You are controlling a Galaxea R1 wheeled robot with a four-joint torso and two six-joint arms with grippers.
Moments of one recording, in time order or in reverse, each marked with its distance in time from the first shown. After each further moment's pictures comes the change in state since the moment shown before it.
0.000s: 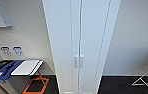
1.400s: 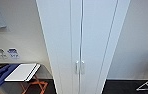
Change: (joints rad) left arm -0.002 0.002 0.000 0.000 0.000 0.000; right arm 0.001 0.026 -0.039 -0.002 0.001 0.000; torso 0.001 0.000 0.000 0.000
